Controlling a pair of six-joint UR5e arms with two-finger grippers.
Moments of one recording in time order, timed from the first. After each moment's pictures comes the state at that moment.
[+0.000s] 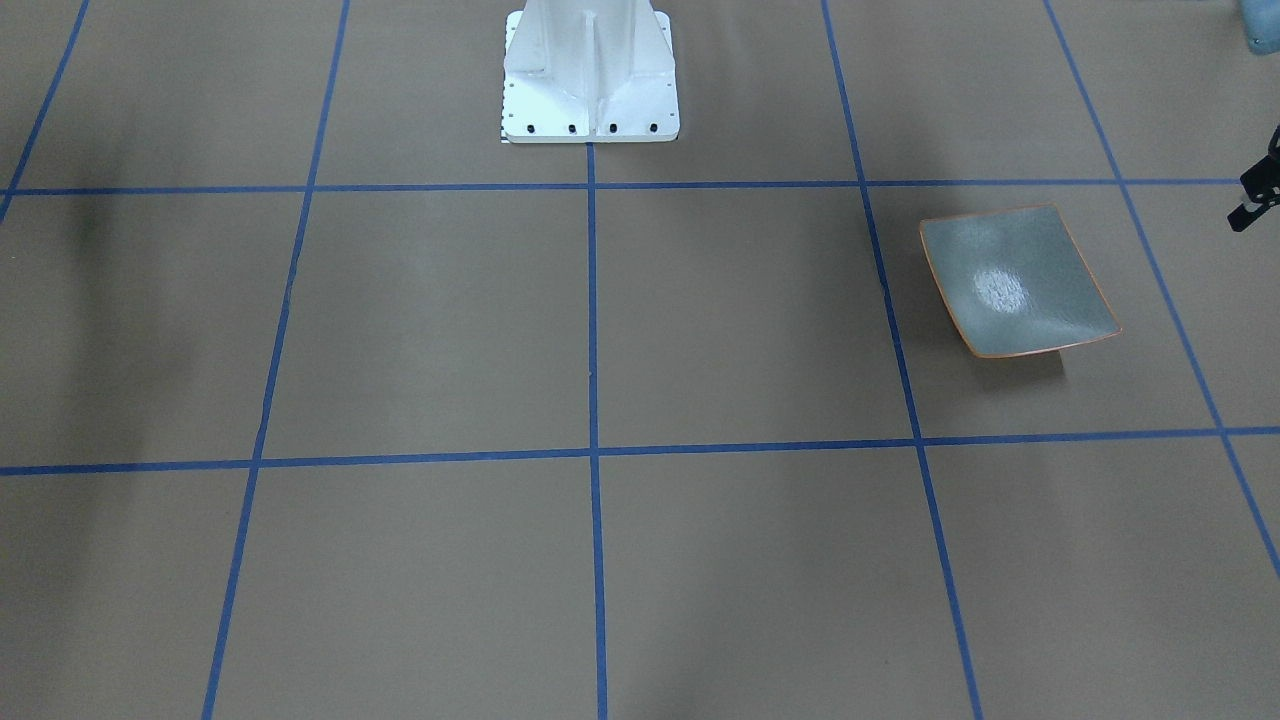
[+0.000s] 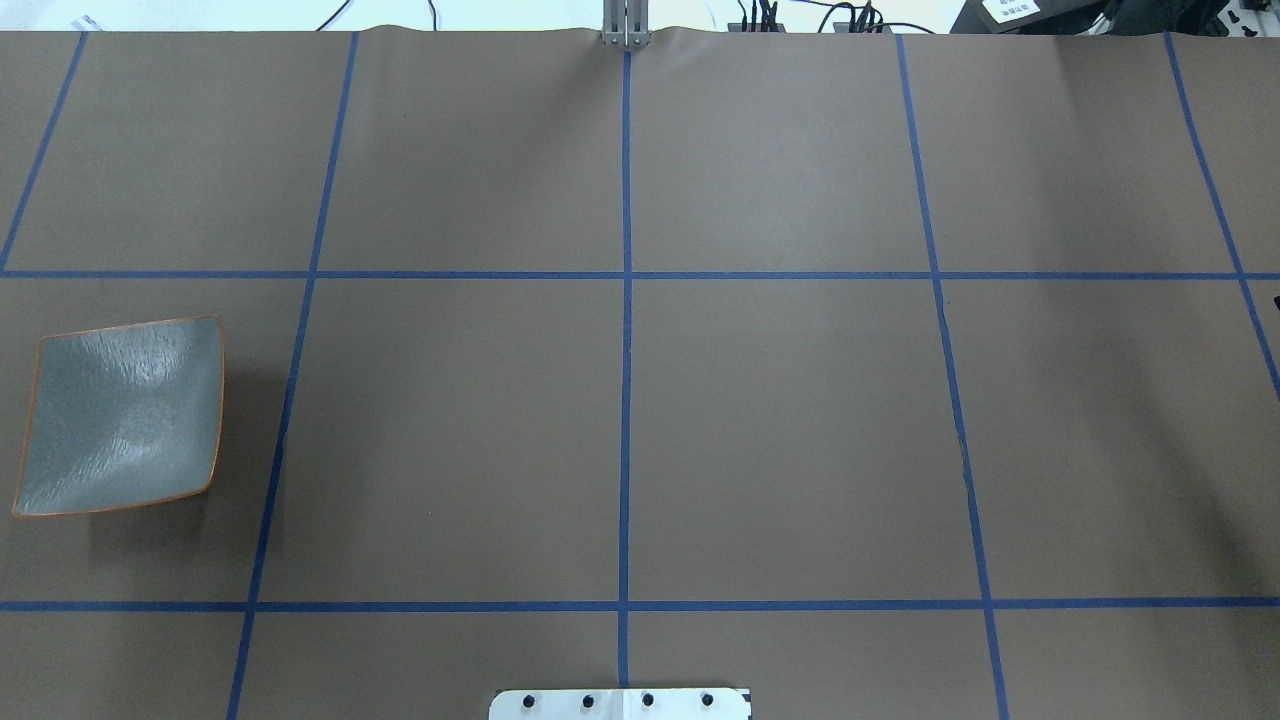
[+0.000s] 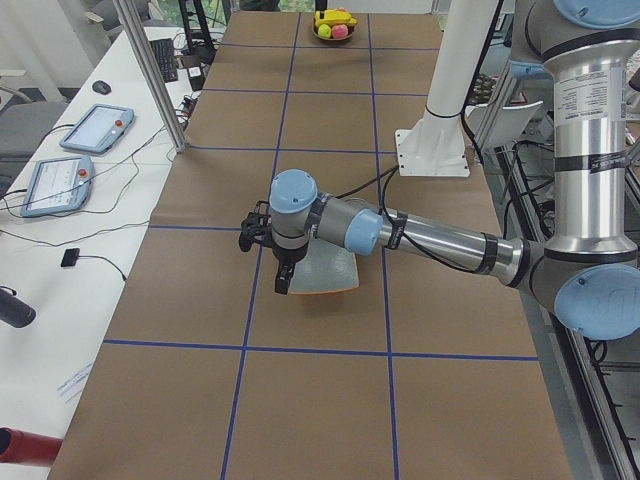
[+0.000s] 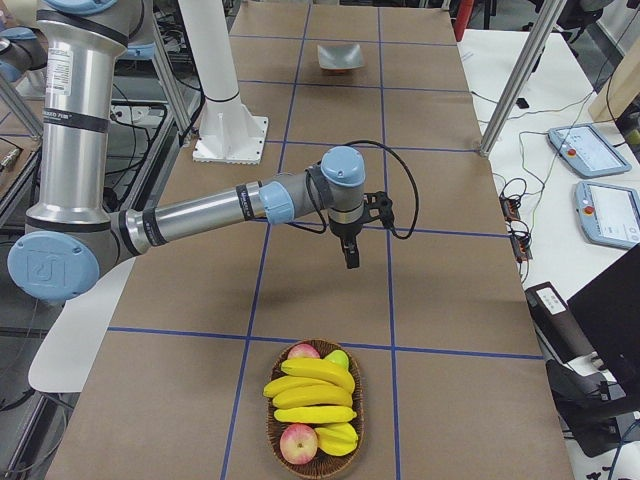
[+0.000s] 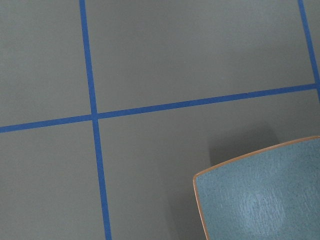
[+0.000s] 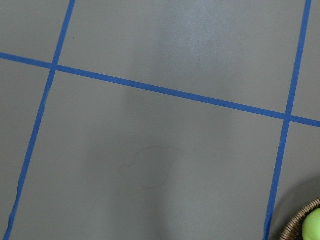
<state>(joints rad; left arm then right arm) -1.42 -1.46 -1.91 -1.69 -2.37 -0.18 1.34 -1.71 1.97 -1.45 2.35 0.20</state>
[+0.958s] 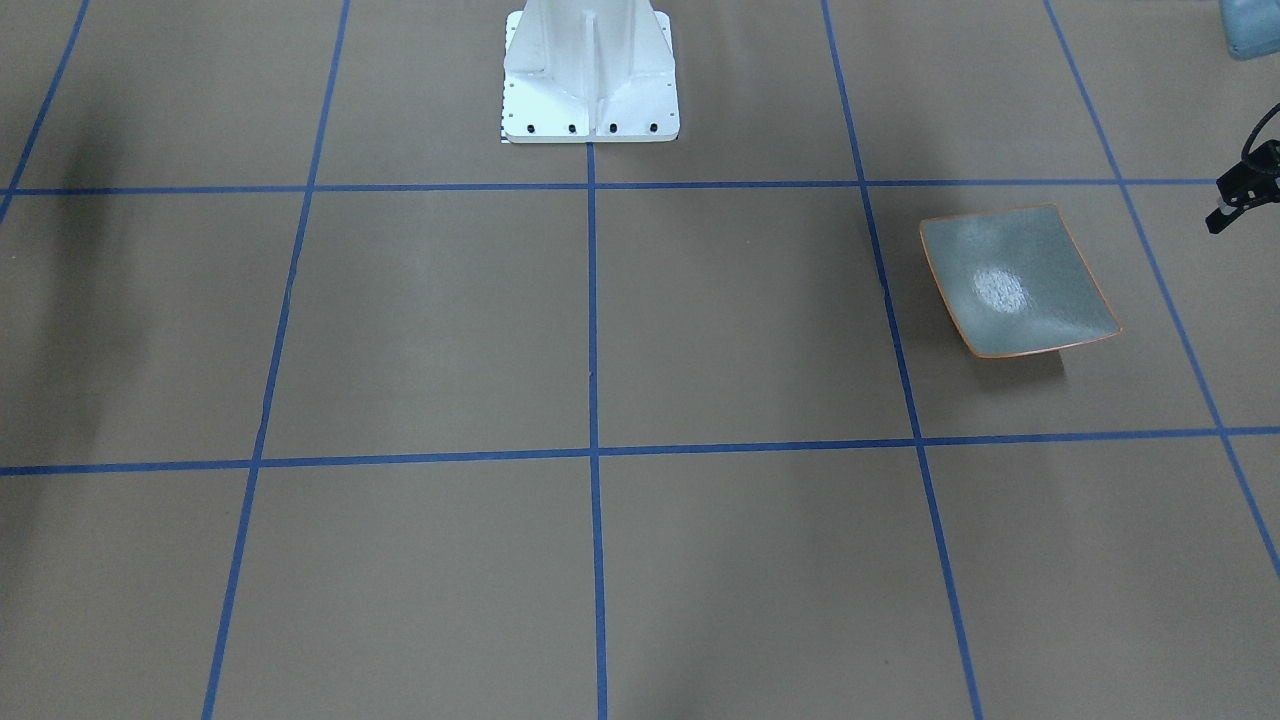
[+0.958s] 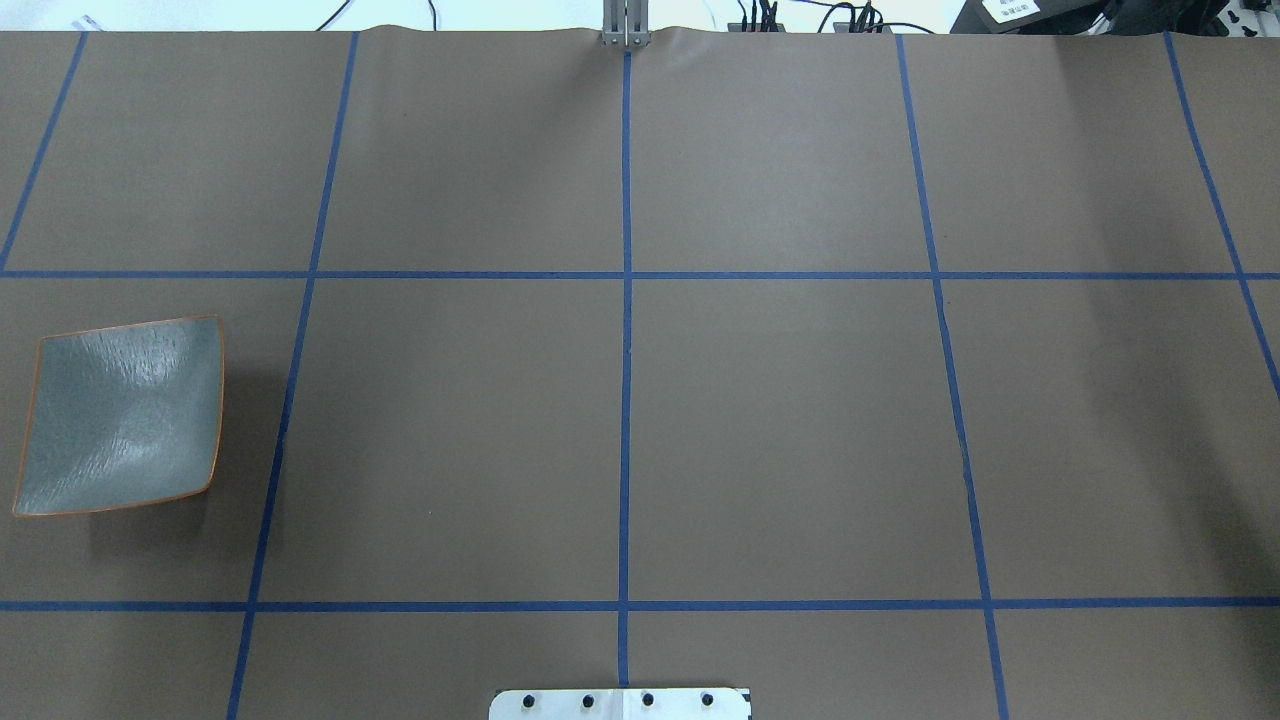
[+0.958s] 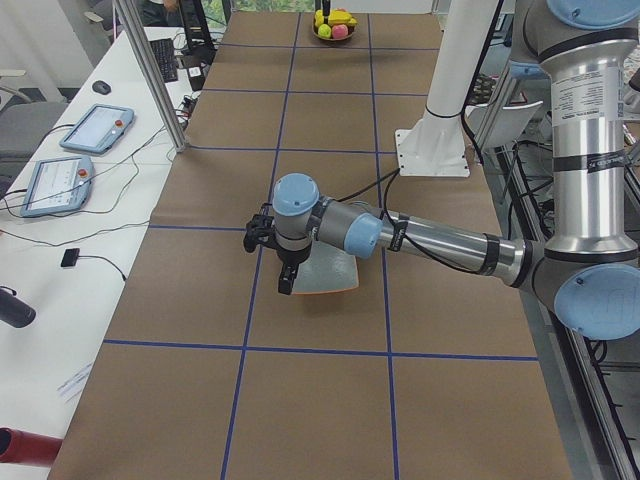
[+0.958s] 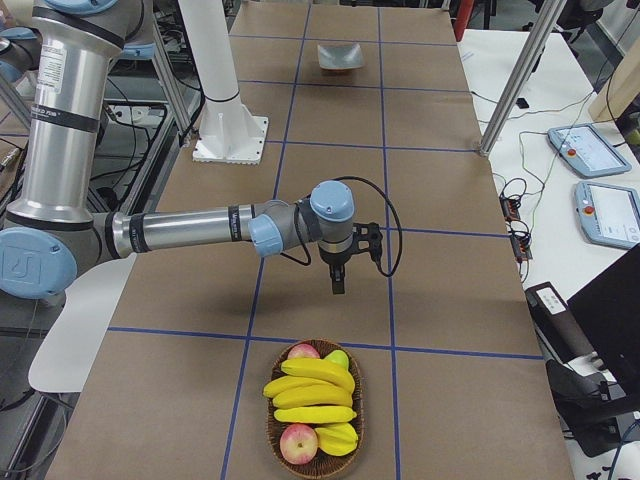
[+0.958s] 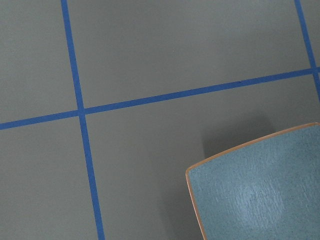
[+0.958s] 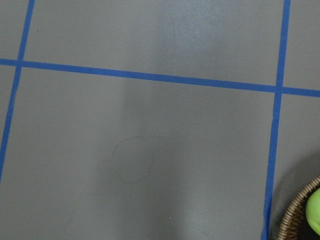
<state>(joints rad) -1.39 -1.44 -1.91 -1.71 -2.37 -0.18 1.35 -1.80 1.90 -1.34 2.34 0.31</state>
